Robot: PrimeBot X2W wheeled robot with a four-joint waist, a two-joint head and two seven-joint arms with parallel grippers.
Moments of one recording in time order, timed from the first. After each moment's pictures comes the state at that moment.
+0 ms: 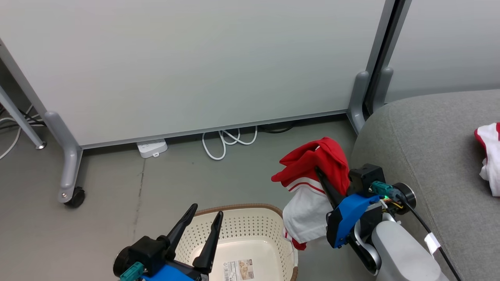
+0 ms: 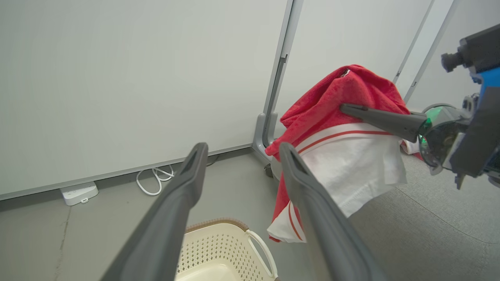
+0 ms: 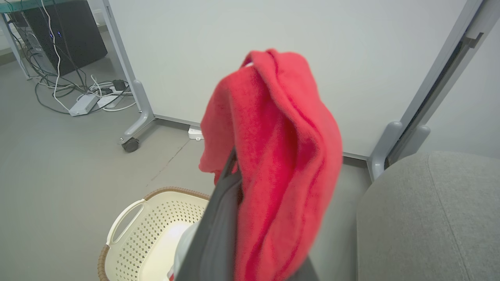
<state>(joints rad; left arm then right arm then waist) -0.15 0.15 -0.44 0.28 -0.39 -0.13 -0.26 -0.46 -0.14 0.39 0.63 0.21 0.13 -0.07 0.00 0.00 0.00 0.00</state>
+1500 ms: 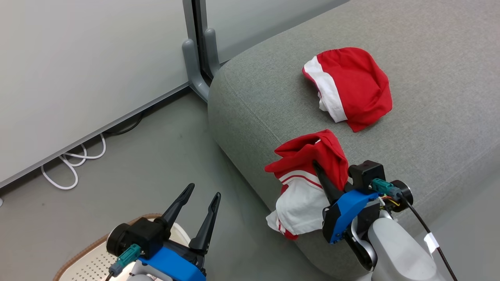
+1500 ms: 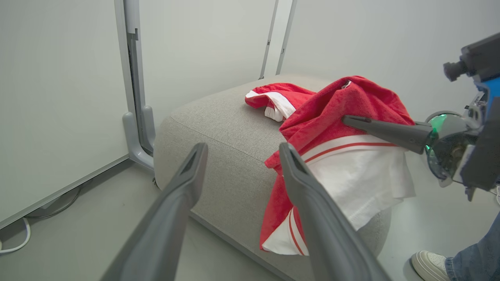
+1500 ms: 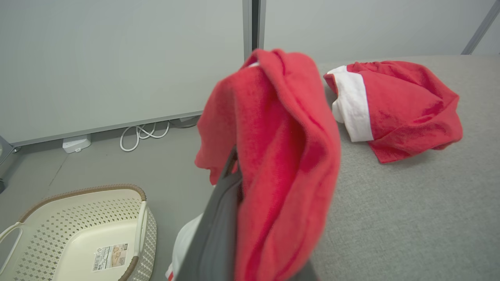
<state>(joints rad) -0.23 0.18 -0.45 0.28 -0.36 -0.13 -0.26 -0.47 -0.11 0.36 0.64 0.21 0.13 -0.11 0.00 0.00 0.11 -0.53</state>
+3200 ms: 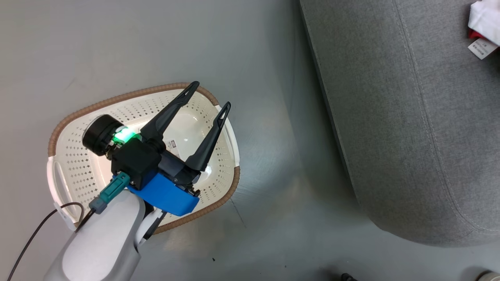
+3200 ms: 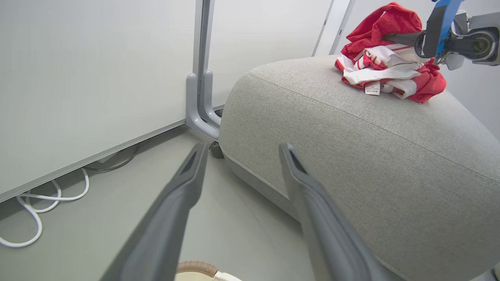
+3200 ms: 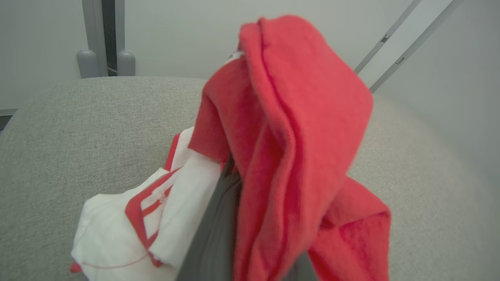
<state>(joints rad) -0.59 0.30 -0.55 0.15 -0.29 -0.13 -0.26 -0.99 -0.45 -0.28 0.84 -0.04 0.13 -0.12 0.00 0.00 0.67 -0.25</state>
